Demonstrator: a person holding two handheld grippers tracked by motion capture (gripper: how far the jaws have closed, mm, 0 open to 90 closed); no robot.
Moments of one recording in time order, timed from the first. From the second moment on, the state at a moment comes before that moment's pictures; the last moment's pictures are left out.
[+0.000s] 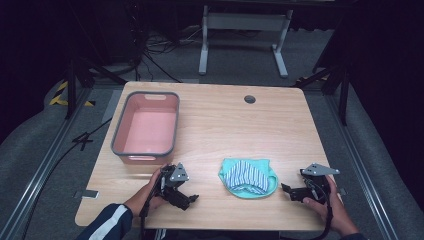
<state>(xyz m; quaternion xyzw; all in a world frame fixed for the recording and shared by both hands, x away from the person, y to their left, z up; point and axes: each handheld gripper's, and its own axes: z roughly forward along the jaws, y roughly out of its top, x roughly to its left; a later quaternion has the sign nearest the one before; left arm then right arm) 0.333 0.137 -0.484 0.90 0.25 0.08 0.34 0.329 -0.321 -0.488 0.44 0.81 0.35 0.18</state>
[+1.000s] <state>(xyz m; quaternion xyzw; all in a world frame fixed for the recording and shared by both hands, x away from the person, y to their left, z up) 0.331 0.132 -0.474 0.91 0.21 0.08 0.35 0.326 -0.328 -0.483 0.44 0.80 0.35 0.19</state>
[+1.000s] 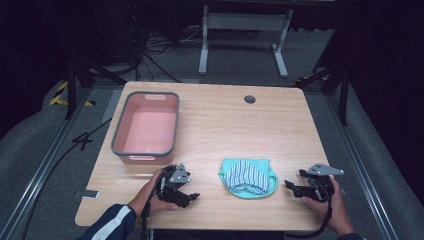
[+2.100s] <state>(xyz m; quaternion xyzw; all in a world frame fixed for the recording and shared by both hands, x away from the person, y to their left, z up) 0.393 0.043 -0.462 0.88 0.26 0.10 0.38 0.366 -0.259 -0.465 0.40 0.83 0.34 0.17</state>
